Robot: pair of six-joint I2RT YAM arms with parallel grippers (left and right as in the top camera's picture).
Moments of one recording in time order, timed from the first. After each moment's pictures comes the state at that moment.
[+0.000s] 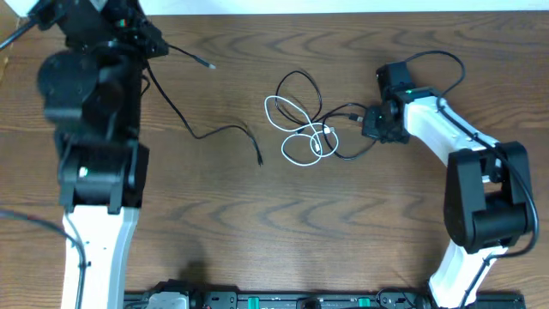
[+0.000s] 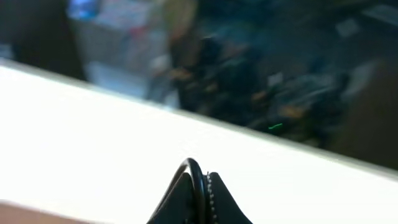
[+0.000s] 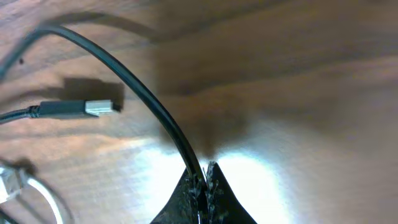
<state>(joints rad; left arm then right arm) -0.06 1.21 1.38 -0.09 -0.14 -0.28 0.17 1.95 1.30 -0.67 0.00 0.47</state>
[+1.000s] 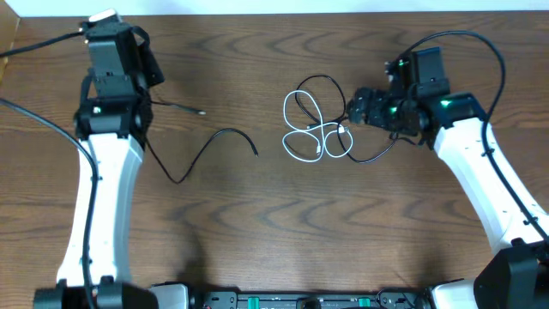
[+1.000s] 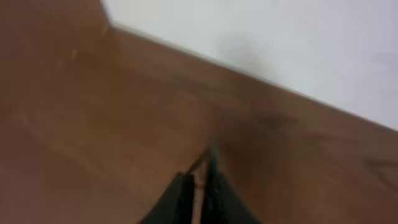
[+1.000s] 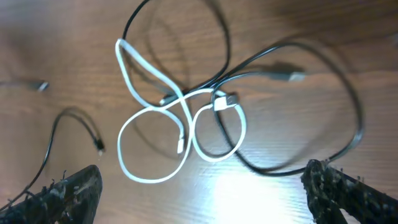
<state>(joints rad) 0.07 1.48 1.38 -0.53 -0.30 -0.25 0.24 1.59 1.29 -0.74 -0.23 0.45</state>
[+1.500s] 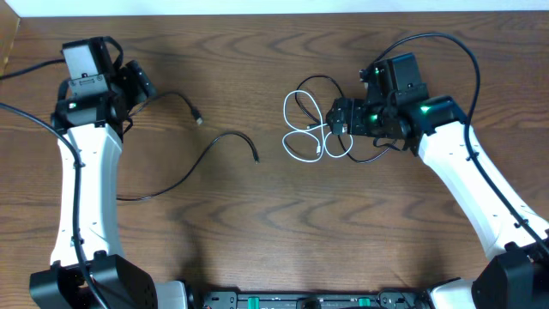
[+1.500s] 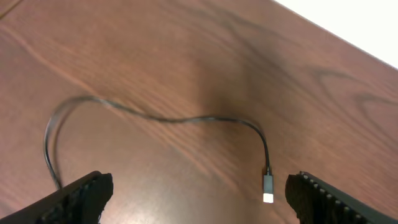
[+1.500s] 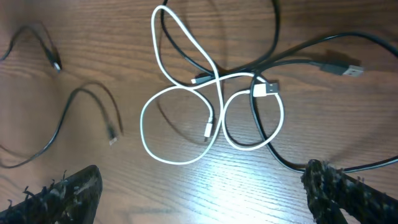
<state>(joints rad) 0.22 1.54 1.38 -0.70 -0.16 -0.32 0.34 1.59 1.29 -0.74 -0.24 0.42</state>
